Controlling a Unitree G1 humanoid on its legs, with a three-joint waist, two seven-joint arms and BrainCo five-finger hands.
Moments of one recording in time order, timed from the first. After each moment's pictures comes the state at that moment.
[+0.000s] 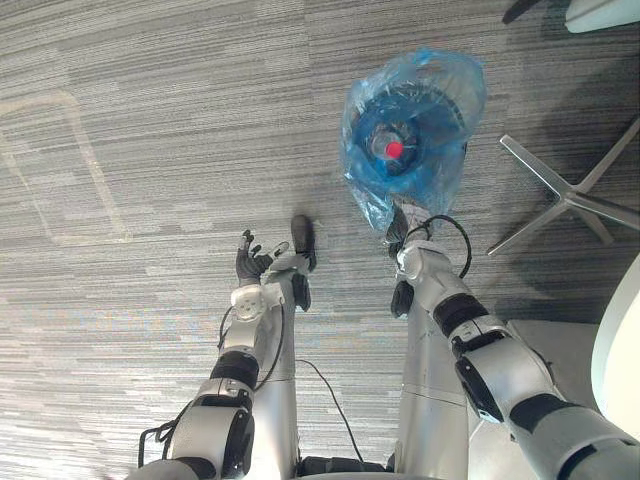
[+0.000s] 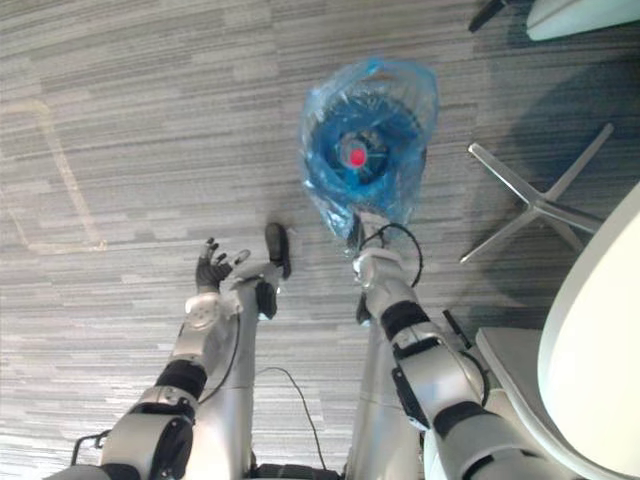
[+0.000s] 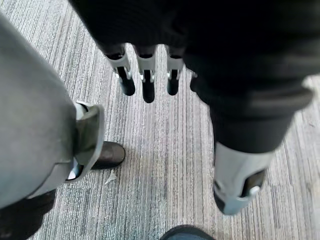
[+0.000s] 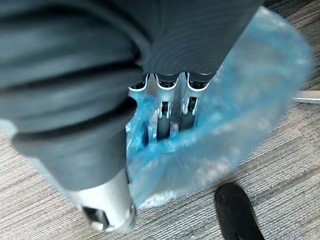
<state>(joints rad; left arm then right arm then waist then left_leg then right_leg) -0.52 0.00 0.11 0.80 -0.16 -0.19 0.30 -0.86 -0.19 0.24 0.98 -0.81 0.07 -0.29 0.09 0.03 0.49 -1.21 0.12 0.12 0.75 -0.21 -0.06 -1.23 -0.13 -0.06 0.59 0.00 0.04</state>
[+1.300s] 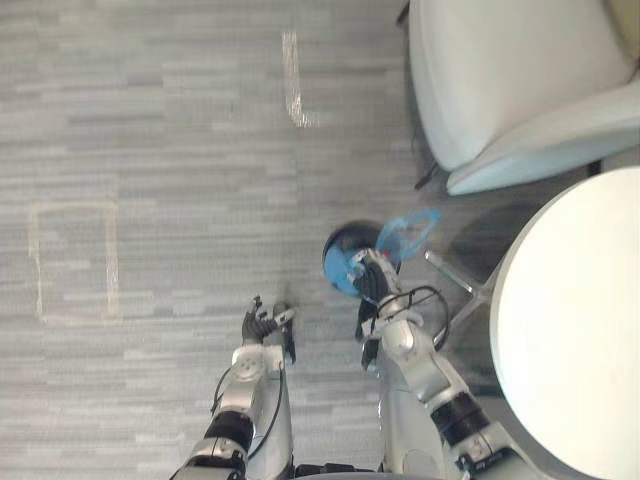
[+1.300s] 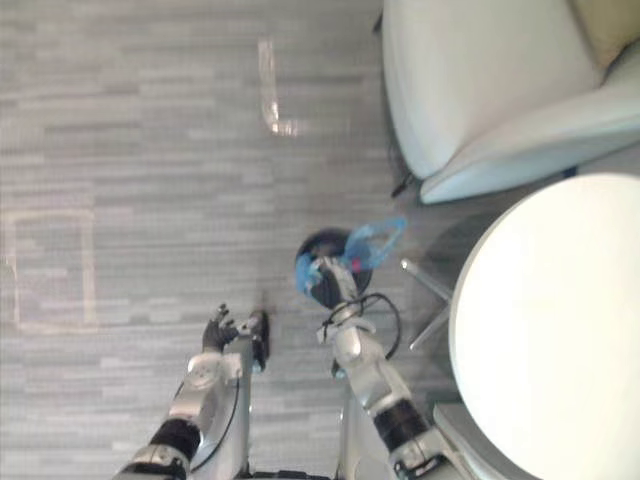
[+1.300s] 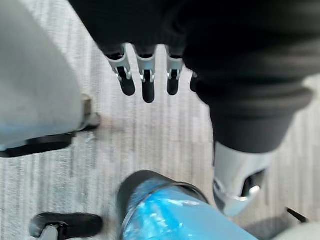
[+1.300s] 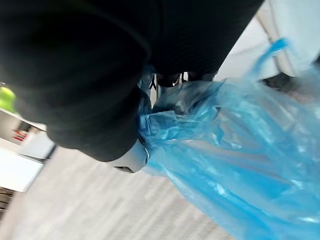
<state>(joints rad) -0.13 0.02 -0.04 0.77 -0.04 -0.10 0.23 -0.11 -0.09 0.38 0.16 -0.50 -0.04 -0.22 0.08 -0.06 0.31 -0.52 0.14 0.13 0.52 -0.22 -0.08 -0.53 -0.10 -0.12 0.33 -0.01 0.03</state>
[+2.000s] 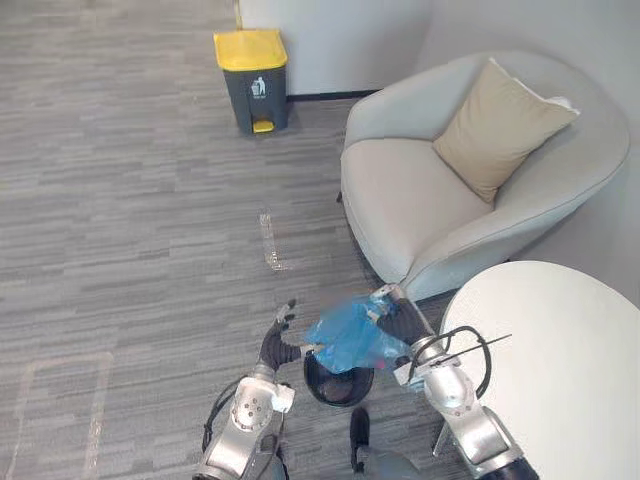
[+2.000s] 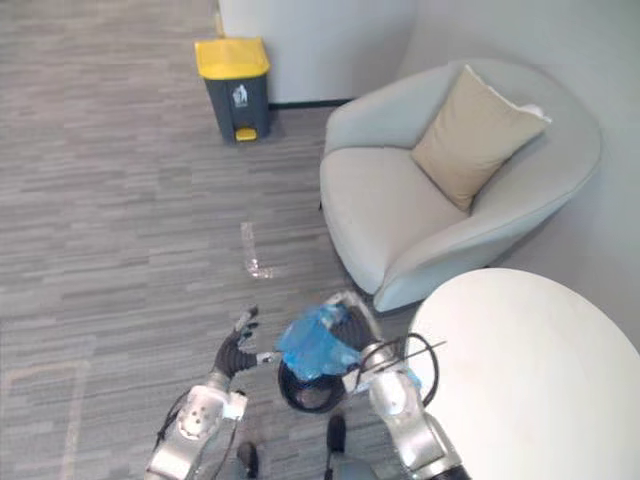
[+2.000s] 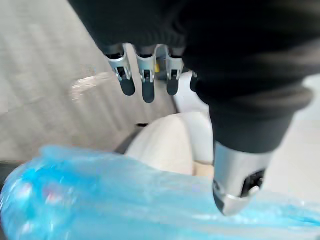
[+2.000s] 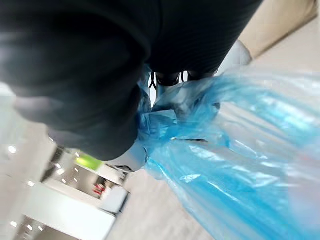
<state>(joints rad) 0.13 0.18 -0.30 0.10 0.19 -0.13 0.17 0.07 -0.31 0.31 -0.15 -0.25 -0.16 -0.06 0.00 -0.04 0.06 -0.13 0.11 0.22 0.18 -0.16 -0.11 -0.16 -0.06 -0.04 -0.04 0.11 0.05</state>
